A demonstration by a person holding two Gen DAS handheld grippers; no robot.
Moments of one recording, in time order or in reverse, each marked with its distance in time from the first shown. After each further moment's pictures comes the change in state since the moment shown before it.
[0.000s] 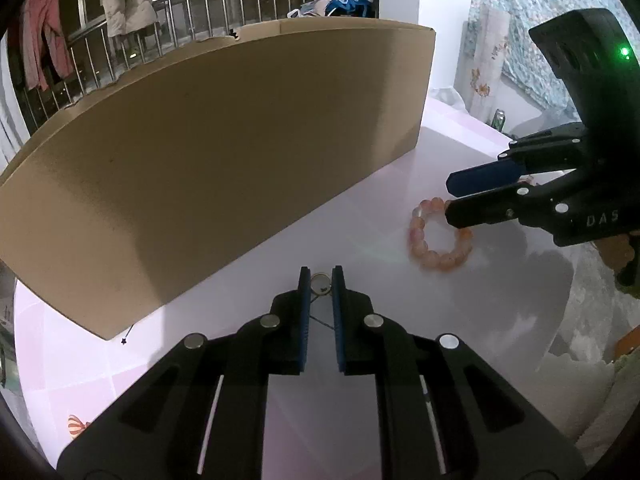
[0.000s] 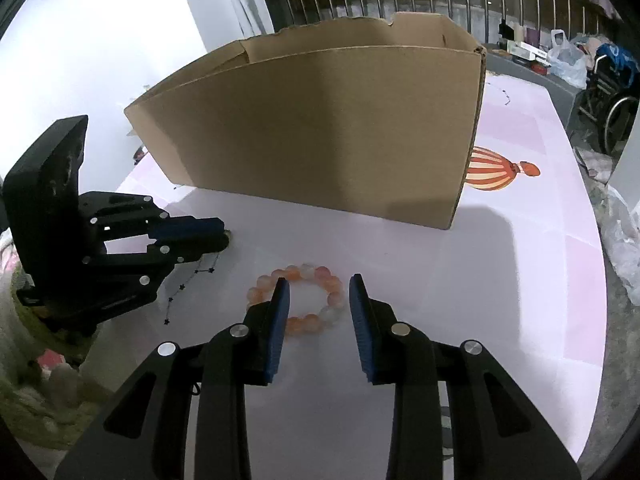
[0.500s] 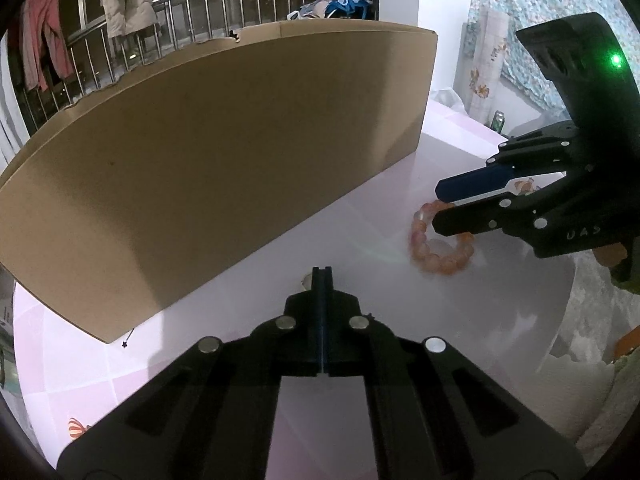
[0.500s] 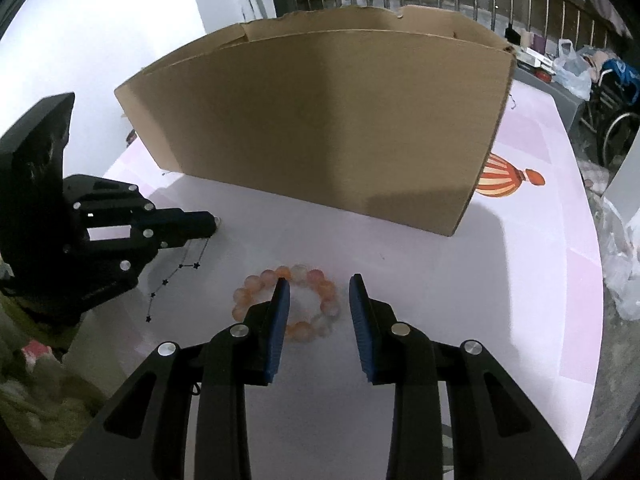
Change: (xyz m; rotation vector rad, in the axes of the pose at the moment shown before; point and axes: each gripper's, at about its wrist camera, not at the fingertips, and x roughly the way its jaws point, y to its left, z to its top) left arm -0.002 0.005 0.000 0.004 -0.006 -0.001; right arm 0.013 0.006 0.006 -0.064 0.037 -0.048
